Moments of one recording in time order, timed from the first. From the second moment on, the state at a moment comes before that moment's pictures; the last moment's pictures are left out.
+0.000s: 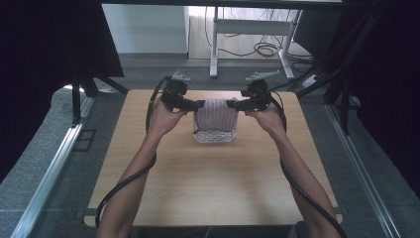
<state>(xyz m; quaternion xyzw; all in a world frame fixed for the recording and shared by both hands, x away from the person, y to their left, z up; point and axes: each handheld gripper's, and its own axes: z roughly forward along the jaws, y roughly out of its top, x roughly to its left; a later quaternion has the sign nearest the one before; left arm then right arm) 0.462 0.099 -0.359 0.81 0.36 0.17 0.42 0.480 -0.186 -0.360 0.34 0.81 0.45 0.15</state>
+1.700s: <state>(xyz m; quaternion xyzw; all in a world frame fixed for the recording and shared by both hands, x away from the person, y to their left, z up) 0.332 0.112 -0.488 0.83 0.33 0.16 0.41 0.373 -0.200 -0.480 0.32 0.85 0.39 0.12</state>
